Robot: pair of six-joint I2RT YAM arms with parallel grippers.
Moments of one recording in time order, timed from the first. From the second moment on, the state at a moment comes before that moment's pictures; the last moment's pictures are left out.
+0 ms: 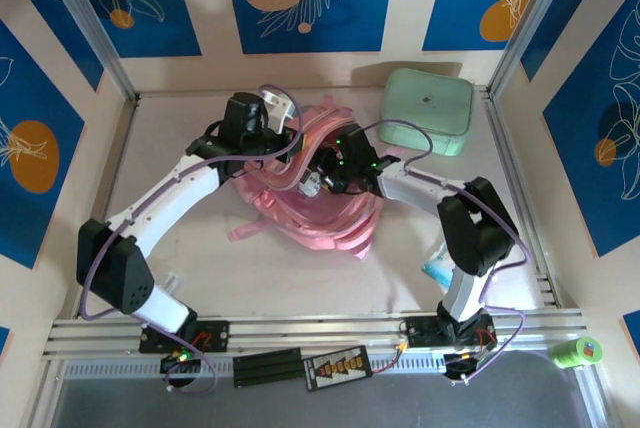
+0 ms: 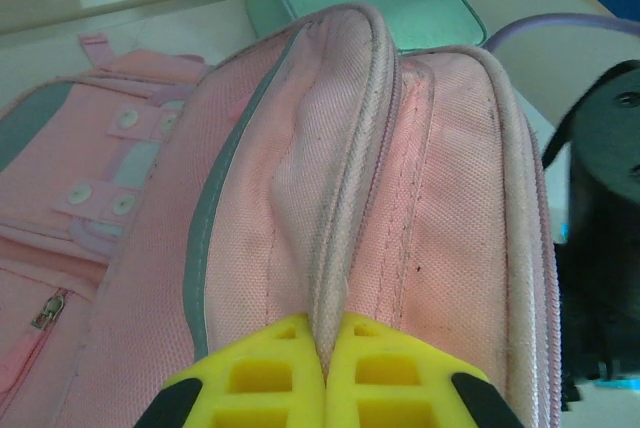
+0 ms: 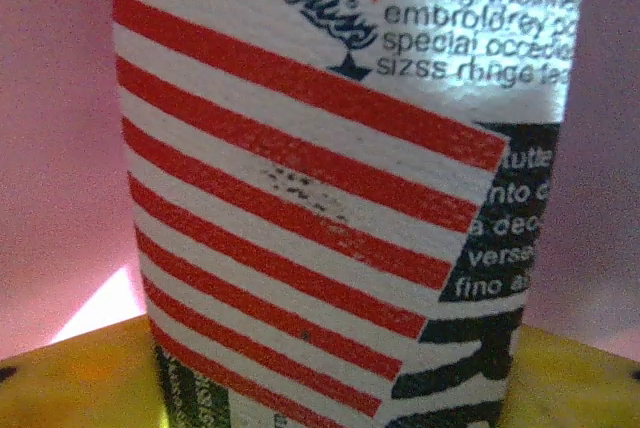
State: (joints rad) left arm -0.52 1.53 1.34 -0.37 0.29 -0.18; right arm 0.59 1.78 1.16 -0.11 -0.29 1.21
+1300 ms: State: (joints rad) left arm -0.52 1.53 1.35 -0.37 0.31 -0.18; right arm 0.62 1.91 1.19 0.07 -0.26 1.27
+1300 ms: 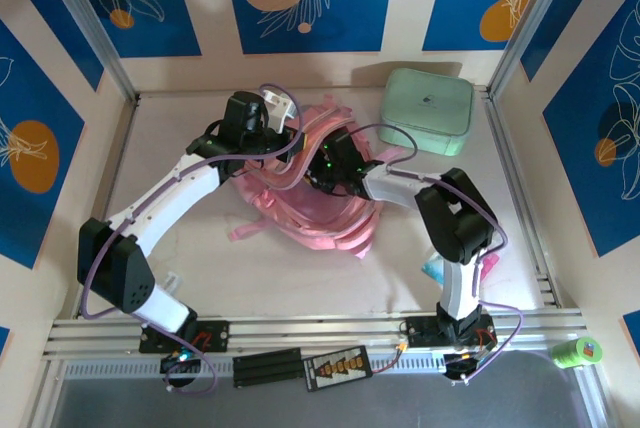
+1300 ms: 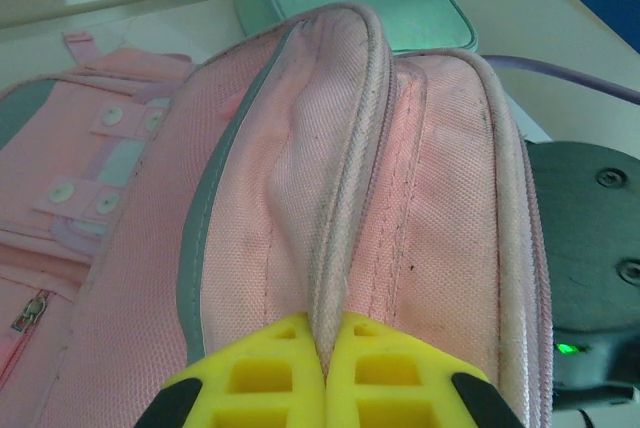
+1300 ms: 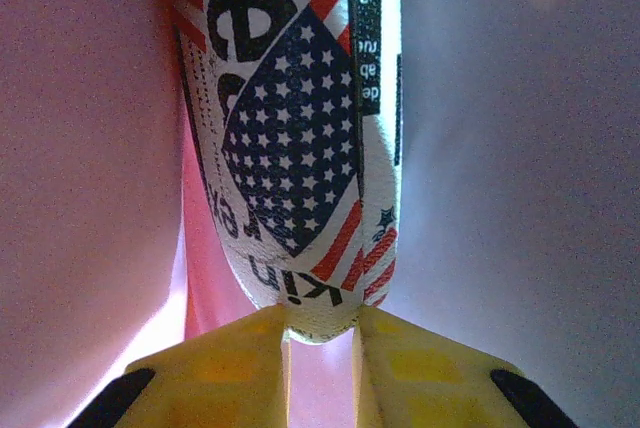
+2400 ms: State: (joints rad) left arm -0.58 1.57 1.21 -0.32 0.30 -0.31; right arm 0.57 1.05 0.68 -0.44 0.17 1.21
